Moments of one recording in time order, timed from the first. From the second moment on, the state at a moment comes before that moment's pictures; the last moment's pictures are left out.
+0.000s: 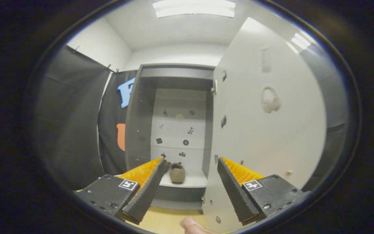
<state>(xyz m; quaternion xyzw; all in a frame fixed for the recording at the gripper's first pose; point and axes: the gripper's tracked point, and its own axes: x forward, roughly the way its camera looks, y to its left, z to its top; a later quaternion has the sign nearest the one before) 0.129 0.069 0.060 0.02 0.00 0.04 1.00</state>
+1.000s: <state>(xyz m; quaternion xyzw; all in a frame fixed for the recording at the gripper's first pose) 0.066 -0.144 -0.156 0.04 0.13 -0.07 0.99</state>
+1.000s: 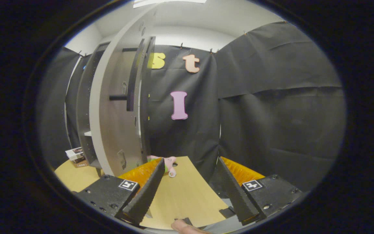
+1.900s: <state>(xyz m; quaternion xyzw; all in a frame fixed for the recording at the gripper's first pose) 0.069 -0.077 -0.163 0.04 0.13 -0.02 0.99</state>
